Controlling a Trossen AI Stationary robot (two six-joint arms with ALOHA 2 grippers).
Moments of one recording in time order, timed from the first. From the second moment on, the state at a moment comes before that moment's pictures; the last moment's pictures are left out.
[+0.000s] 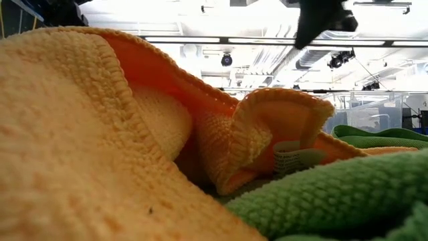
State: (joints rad) left arm 0.24 0.56 0.76 -0.84 0.03 0.04; right arm 0.34 1.51 1.35 -1.02 0.30 1.12
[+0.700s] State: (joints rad) left arm 0.24 0.56 0.76 -0.87 0.03 0.05; right arm 0.77 1.51 1.34 -1.17 -0.01 2.00
